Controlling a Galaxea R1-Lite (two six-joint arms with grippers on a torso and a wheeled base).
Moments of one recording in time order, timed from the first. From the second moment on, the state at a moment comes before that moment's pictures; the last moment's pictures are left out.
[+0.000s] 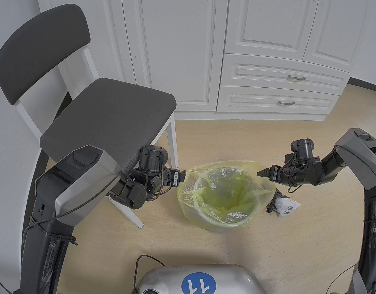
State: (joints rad) left arm -0.45 2.56 -1.48 -0.64 0.12 -0.06; right arm 0.09 2.39 -1.29 -0.41 0.21 0.33
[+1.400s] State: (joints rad) left arm -0.41 2.72 -1.60 -0.59 0.11 -0.07; right arm 0.07 2.70 -1.74 -0.12 0.00 0.32
